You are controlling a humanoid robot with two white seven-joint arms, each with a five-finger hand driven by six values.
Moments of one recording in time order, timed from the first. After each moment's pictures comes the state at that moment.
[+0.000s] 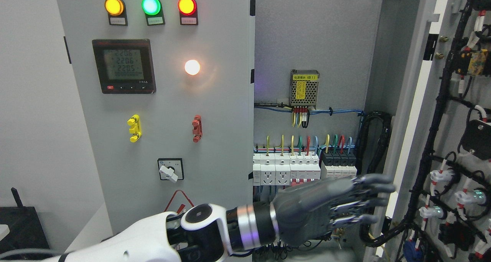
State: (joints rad) left arm -1.11 0.50 -1.25 -1.69 1.40 -0.10 -0.25; right arm 0.10 0.12 0.30 -0.08 -0.30 0.01 0.09
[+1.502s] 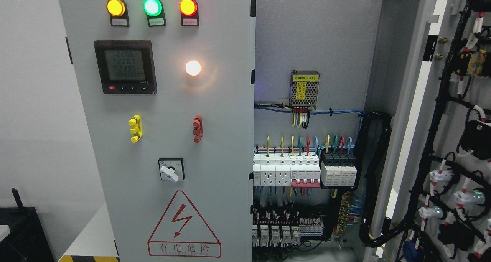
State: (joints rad) left arm 0.63 0.55 -0.10 -1.47 0.40 -0.11 -0.29; right arm 0.10 0.12 0.30 -0.08 -0.30 0.01 0.09
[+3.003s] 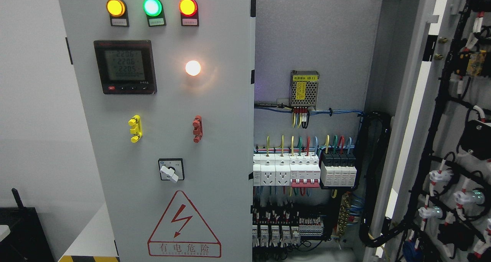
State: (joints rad) left arm 0.19 0.01 0.00 -0.17 -0.17 -0.14 -0.19; right arm 0.14 0.09 0.31 -0.15 -0.30 0.01 -0.03
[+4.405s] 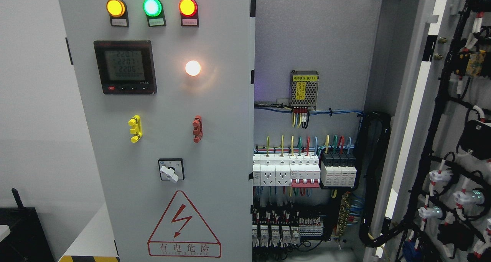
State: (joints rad) left arm 0.15 -0.04 0.28 -0.10 -0.09 -0.19 -0.24; right arm 0.60 -0.09 0.31 -1.08 -0.14 0.00 -0.03
